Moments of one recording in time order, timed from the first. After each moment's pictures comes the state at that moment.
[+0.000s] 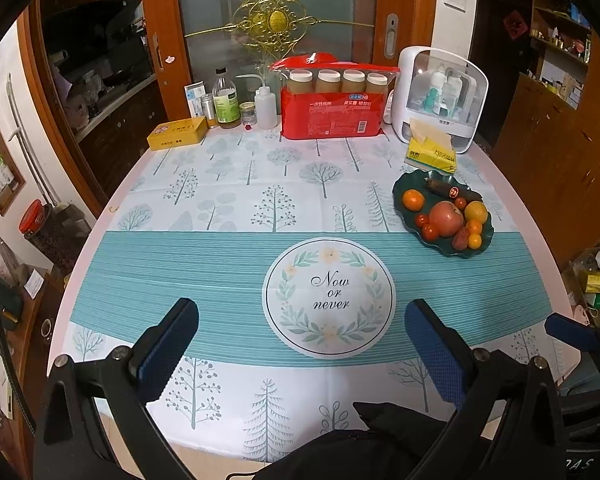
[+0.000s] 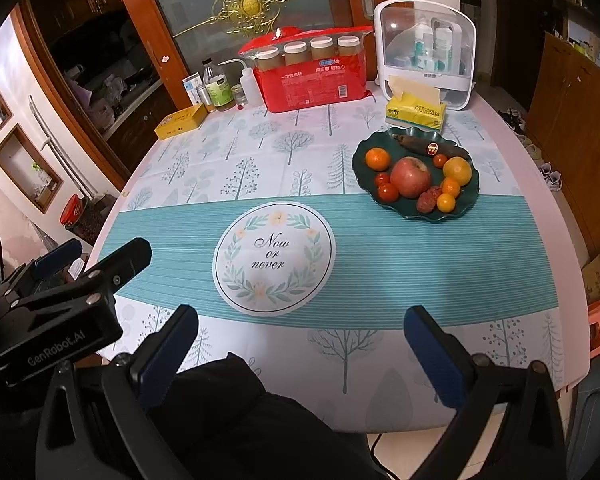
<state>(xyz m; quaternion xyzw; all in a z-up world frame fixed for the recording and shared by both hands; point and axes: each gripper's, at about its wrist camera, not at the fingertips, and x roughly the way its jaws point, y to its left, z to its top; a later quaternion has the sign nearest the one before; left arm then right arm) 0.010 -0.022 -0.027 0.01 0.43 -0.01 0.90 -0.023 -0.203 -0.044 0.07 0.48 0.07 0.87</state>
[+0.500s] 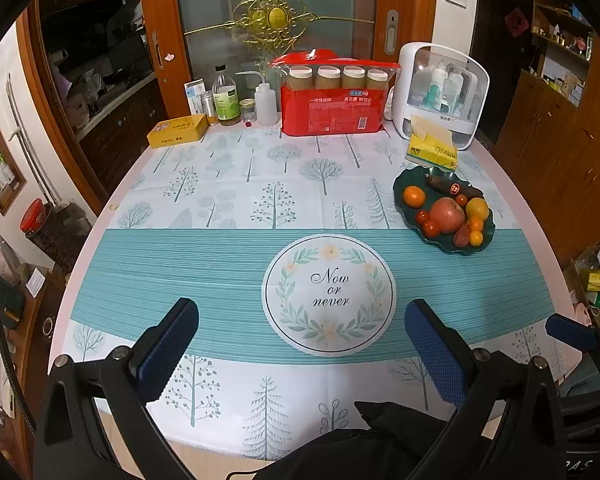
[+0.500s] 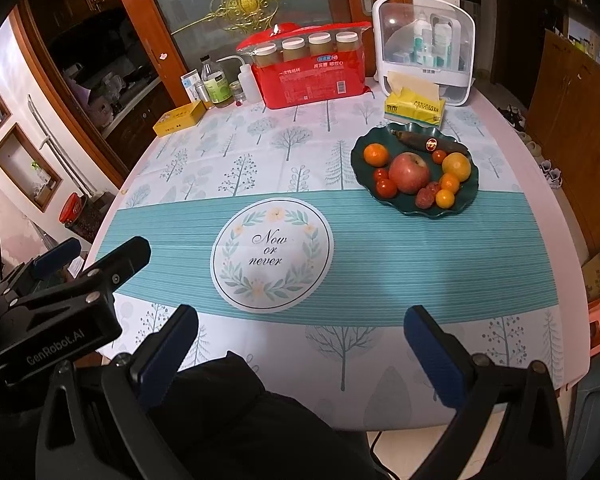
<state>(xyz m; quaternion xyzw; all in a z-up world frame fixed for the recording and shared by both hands) 0.010 -0.022 -0.027 0.01 0.43 -0.01 0.90 -0.021 -0.203 -0.050 0.07 0.48 0.07 0.87</state>
